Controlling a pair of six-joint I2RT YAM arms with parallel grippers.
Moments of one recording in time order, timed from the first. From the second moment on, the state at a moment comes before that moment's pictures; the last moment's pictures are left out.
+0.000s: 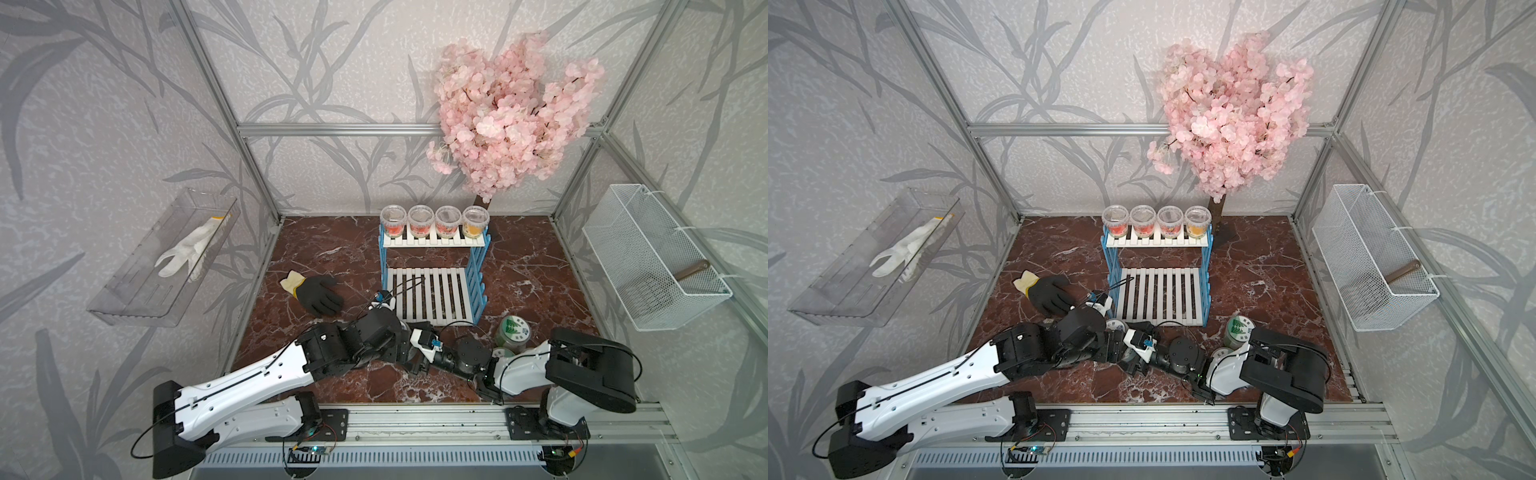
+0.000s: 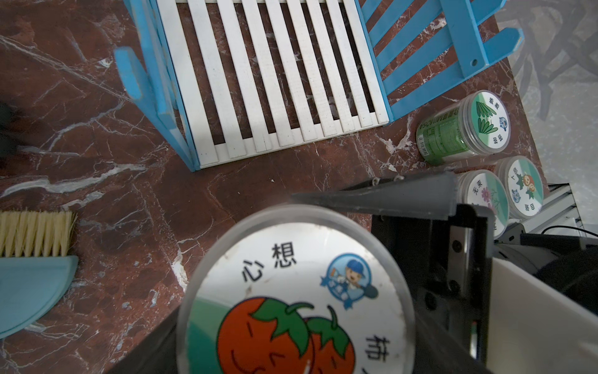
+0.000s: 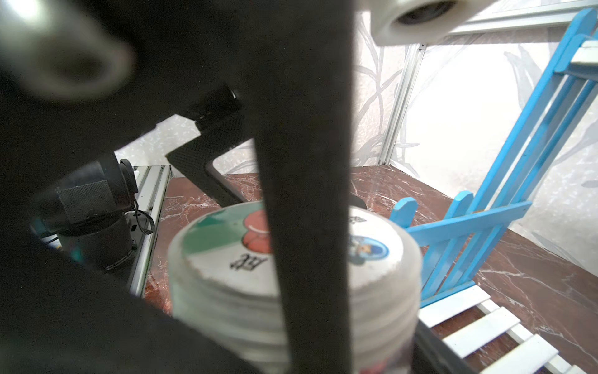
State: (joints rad) left arm -1.07 1.00 0.93 -0.85 -0.20 -0.80; right arm 1.15 1.62 0.36 1.25 -0.03 -0.07
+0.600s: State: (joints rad) left arm -1.07 0.86 0.82 -0.73 -0.17 -0.78; right arm 1.15 1.62 0.34 1.27 -0.03 0.04
